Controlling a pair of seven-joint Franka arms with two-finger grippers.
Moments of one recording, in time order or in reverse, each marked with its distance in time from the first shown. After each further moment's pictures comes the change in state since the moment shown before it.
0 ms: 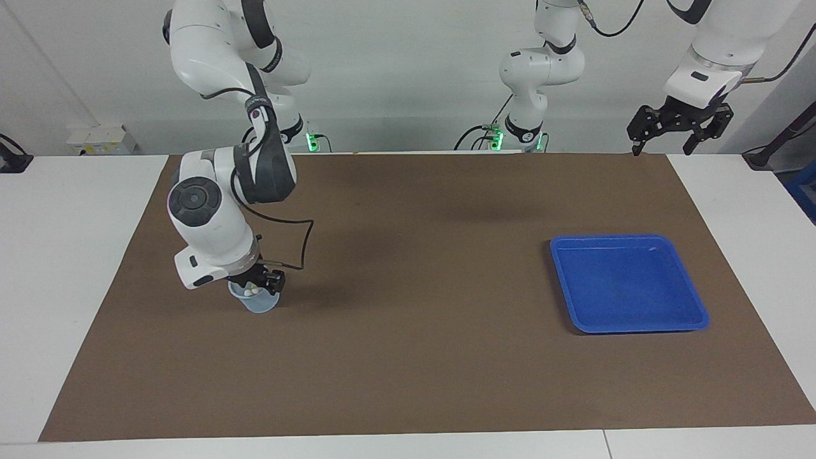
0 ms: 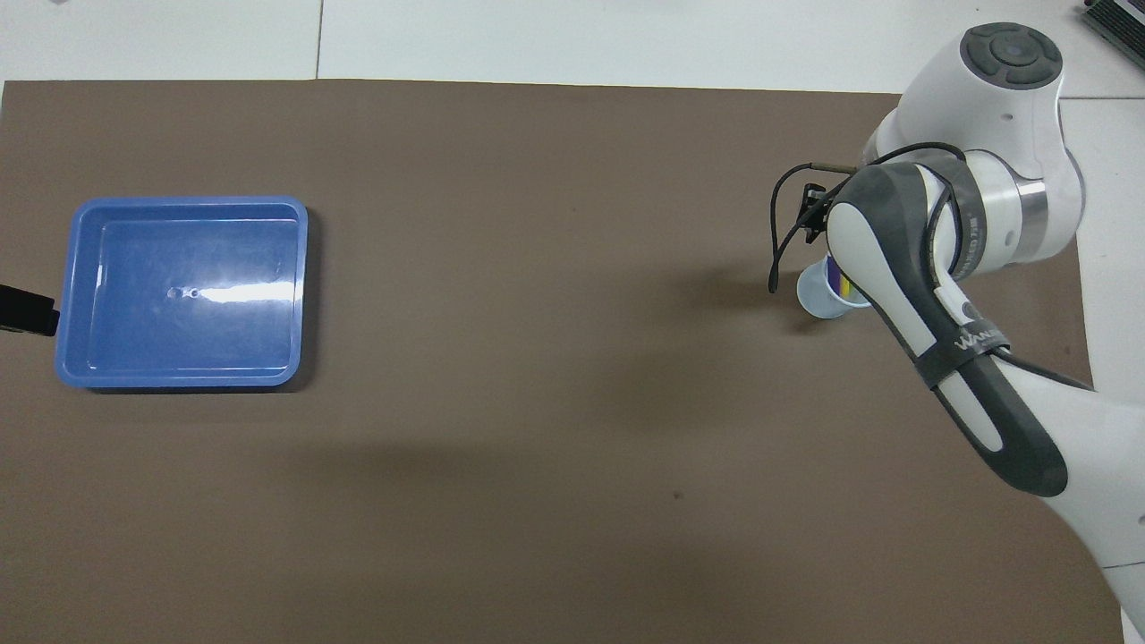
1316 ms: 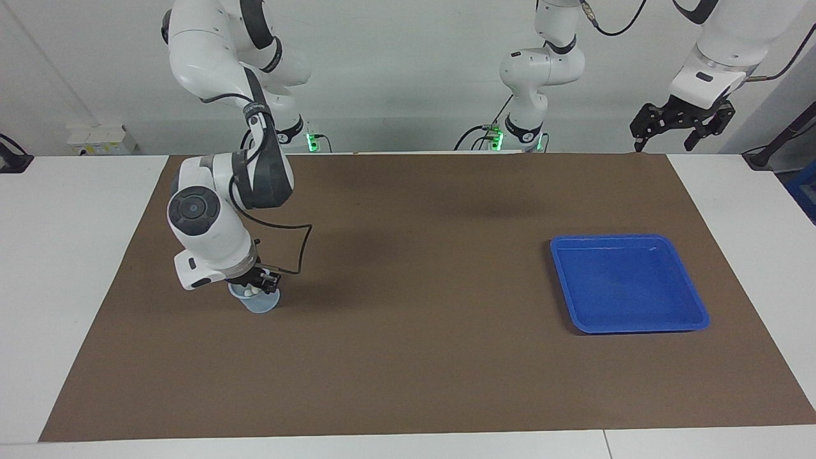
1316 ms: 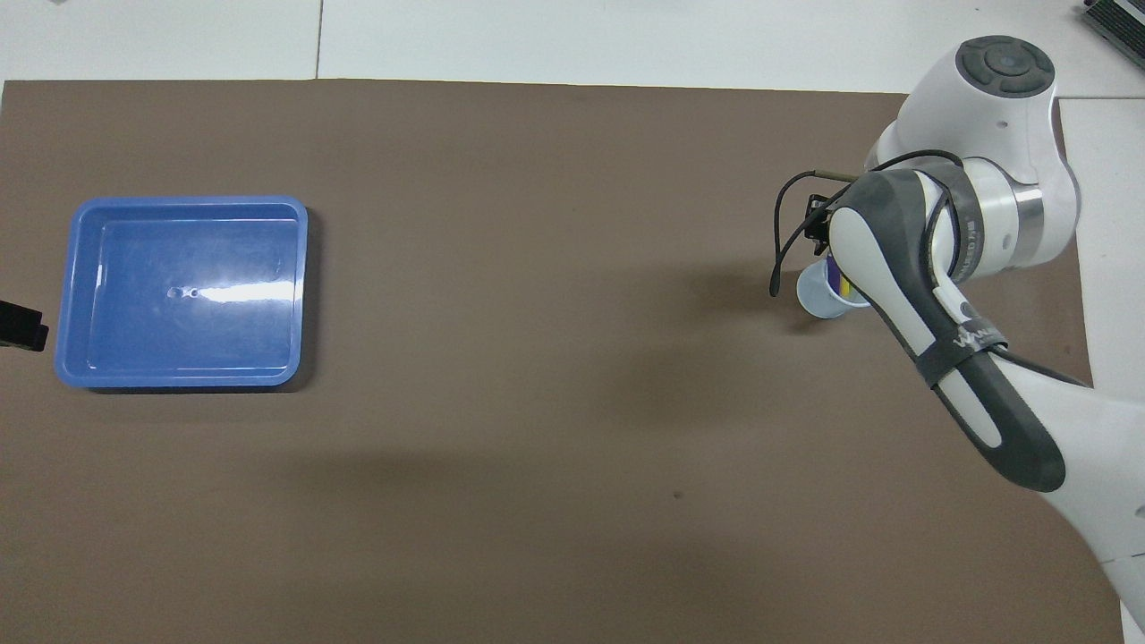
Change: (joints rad) left arm 0.010 -0.005 0.009 -0.007 0.000 -0.038 0.000; right arm -0.012 0.002 -0.004 -0.032 -0.004 0.000 0.043
